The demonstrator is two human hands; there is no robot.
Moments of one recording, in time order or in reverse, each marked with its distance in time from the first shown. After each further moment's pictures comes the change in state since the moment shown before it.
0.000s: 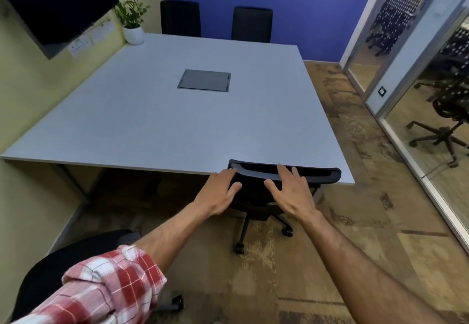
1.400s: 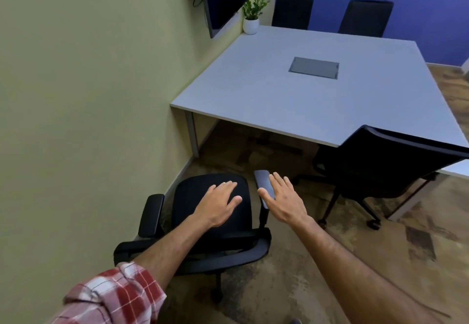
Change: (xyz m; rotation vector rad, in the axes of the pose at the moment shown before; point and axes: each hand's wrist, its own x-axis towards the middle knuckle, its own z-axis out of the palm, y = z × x) left_hand -0.489 -0.208 -0.142 0.112 0.088 -0.327; right_hand -0.284 -0.360 0.228 0.038 -0.286 -0.288
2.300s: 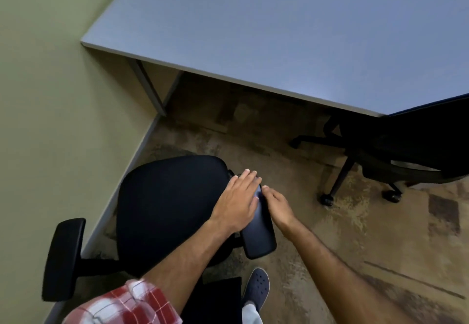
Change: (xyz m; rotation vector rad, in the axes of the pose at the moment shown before) left_hand 0.313 -0.064 0.243 0.100 -0.107 0.215; right_hand 0.282 0.197 0.165 0.922 -0.195 0.532
